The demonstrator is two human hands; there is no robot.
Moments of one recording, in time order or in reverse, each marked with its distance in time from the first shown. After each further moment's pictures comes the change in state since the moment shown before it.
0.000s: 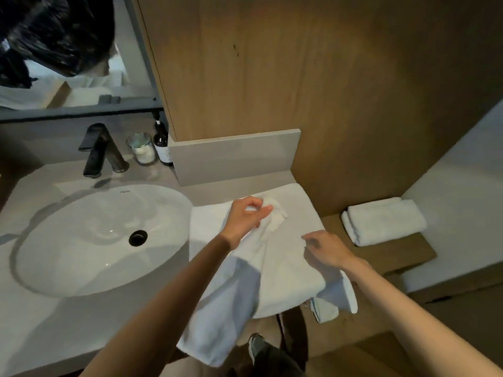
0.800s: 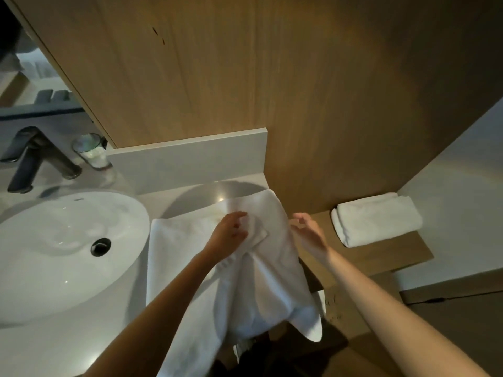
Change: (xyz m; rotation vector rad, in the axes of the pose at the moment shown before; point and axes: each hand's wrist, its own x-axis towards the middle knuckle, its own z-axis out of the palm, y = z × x) left_hand 0.079 -0.071 0.059 0.646 -0.092 0.051; right_hand 0.071 0.049 -0.037 0.635 0.171 0.179
